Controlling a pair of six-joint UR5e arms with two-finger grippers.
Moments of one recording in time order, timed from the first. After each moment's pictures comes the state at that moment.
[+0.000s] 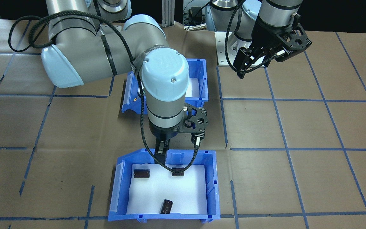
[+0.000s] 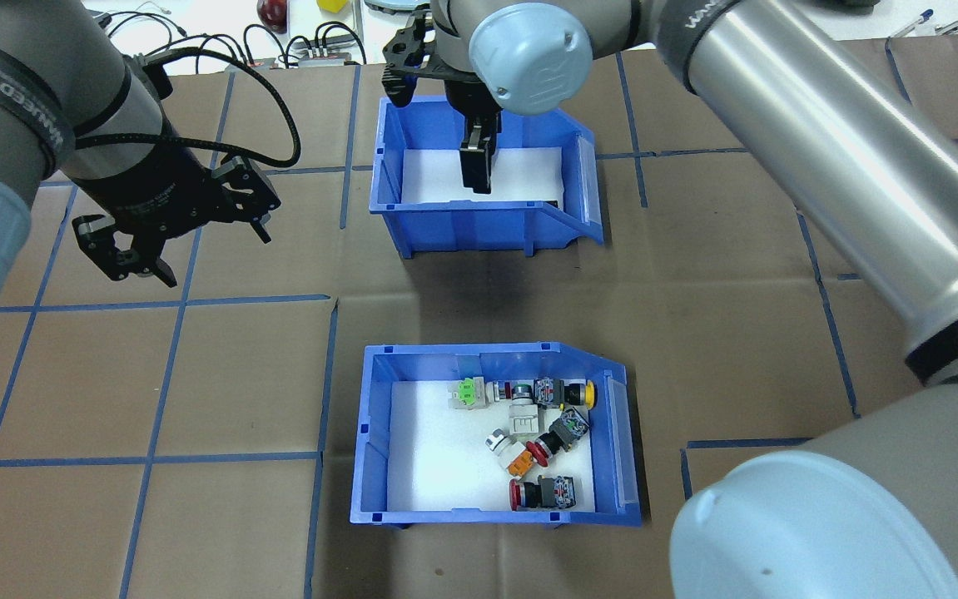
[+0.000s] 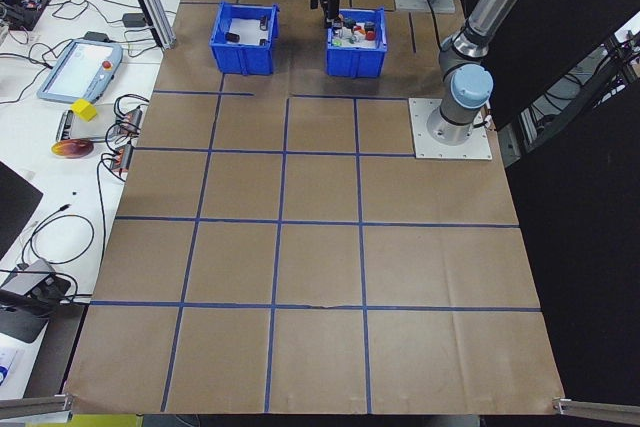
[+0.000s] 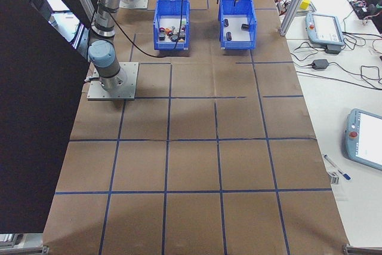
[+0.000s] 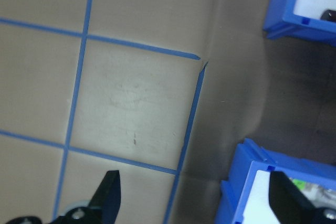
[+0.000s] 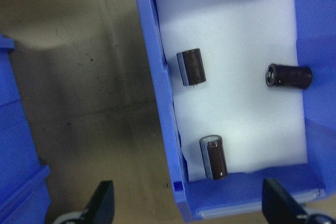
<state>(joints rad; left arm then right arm) -1.59 -1.43 -1.74 -1.54 1.61 -0.65 1.96 -0.99 1.10 -1.68 -1.60 -1.05</state>
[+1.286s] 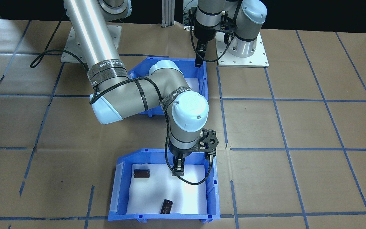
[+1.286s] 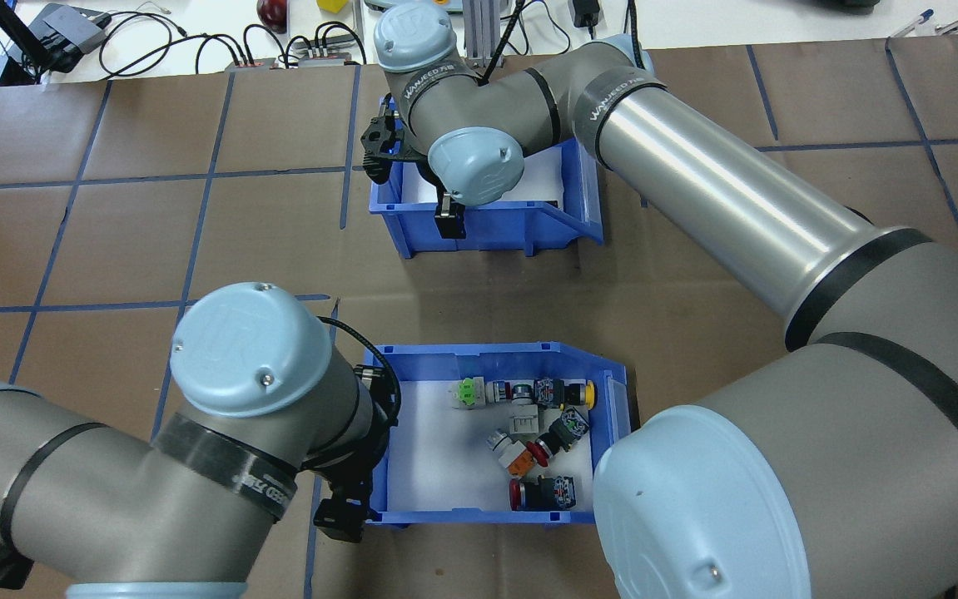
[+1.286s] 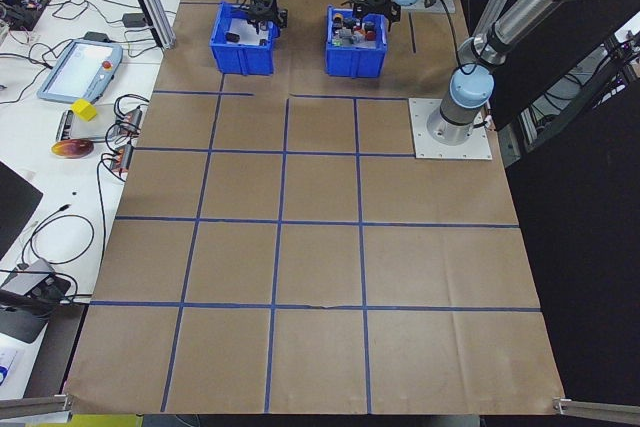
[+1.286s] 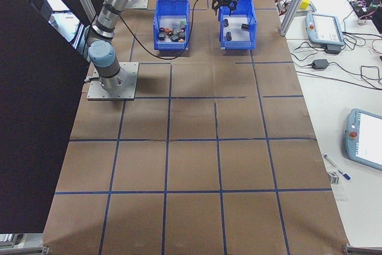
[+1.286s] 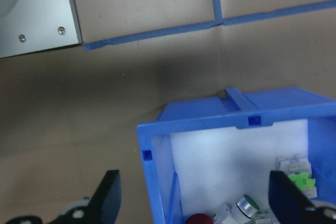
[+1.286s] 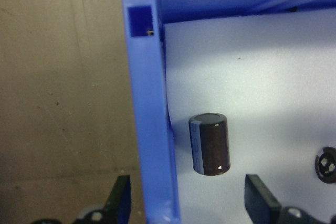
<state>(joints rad) -1.98 -1.31 -2.16 -1.29 1.54 -1.80 2.00 -0.88 1.21 -1.91 -1.65 -1.05</state>
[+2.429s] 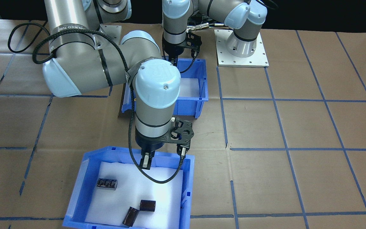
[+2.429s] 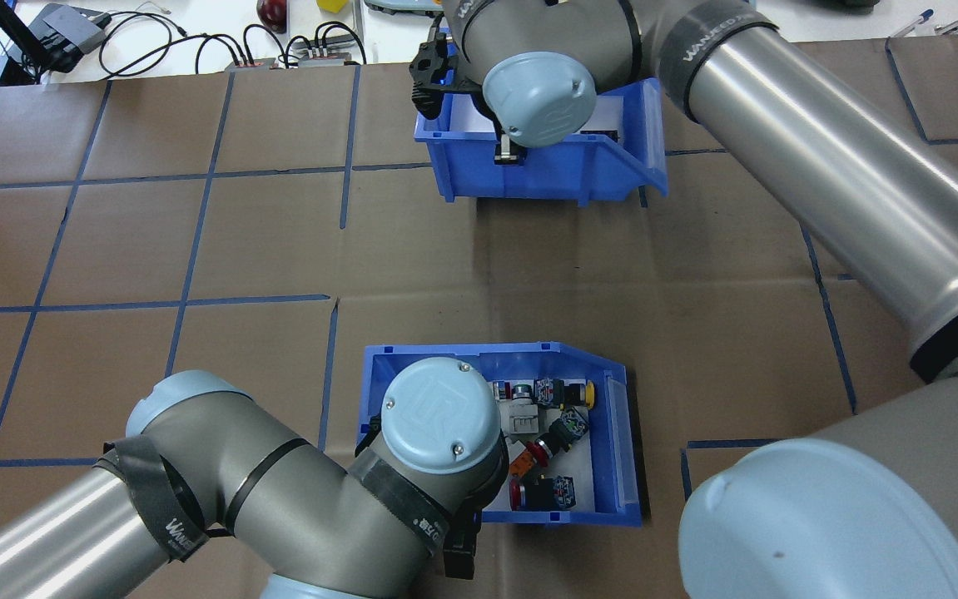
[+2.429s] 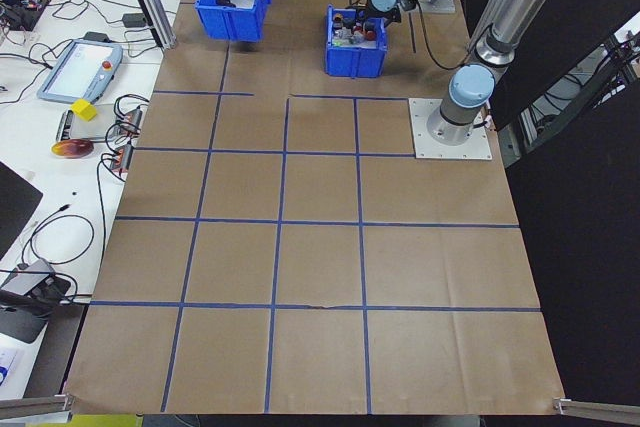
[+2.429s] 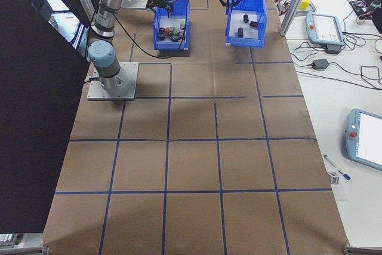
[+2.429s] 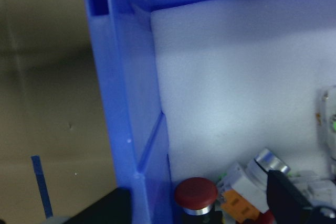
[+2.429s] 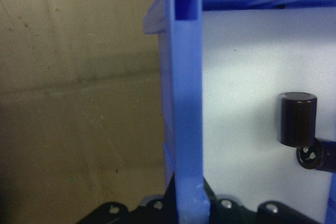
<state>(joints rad) -2.19 -1.54 -2.20 -1.03 1.54 -2.06 1.88 -1.03 1.22 -1.85 -1.74 -1.13</state>
